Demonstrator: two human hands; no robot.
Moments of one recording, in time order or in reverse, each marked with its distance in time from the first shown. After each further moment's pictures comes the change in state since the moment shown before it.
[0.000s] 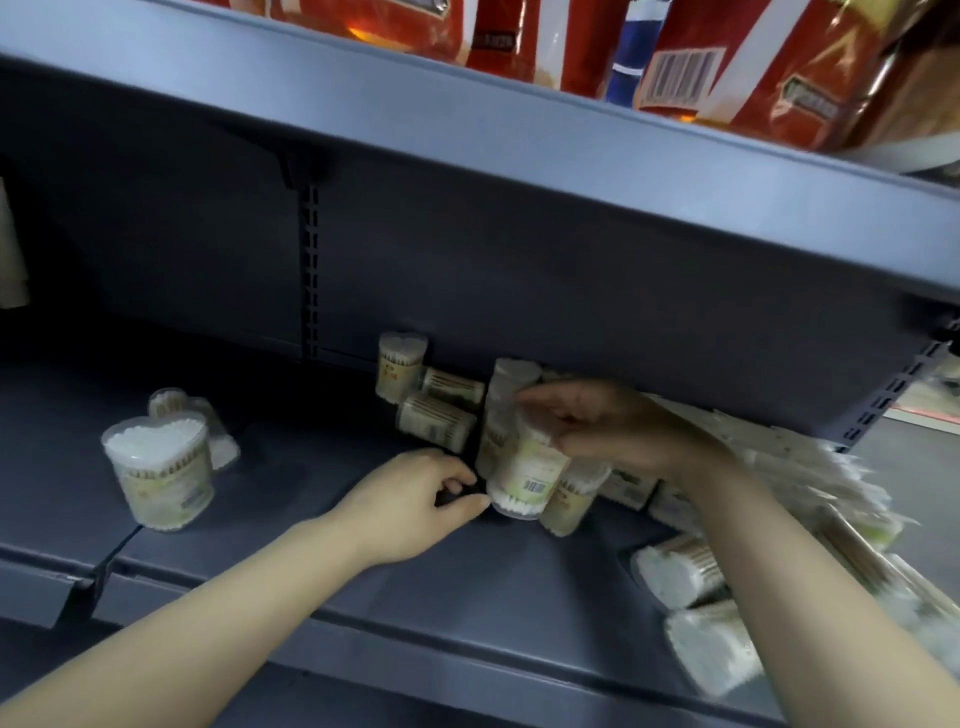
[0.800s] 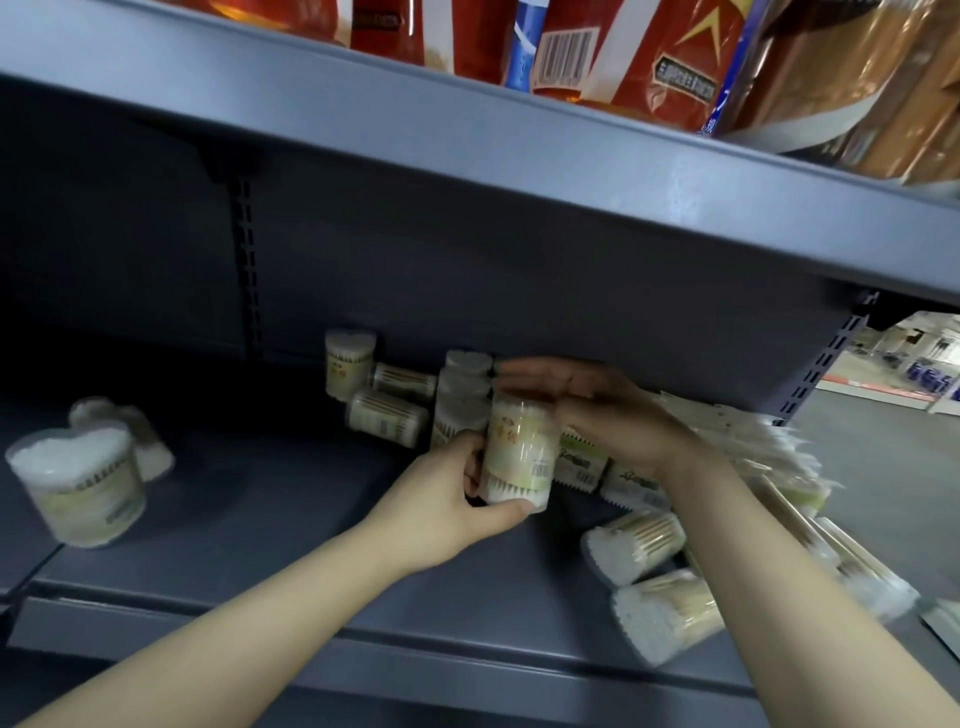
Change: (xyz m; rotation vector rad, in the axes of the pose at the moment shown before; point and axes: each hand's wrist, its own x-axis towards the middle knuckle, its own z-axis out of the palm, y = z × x) left_hand 0.011 0.058 0.029 -0.406 0.067 0.058; right_hand -0.033 0.005 -0.011 0.239 0.135 -0.106
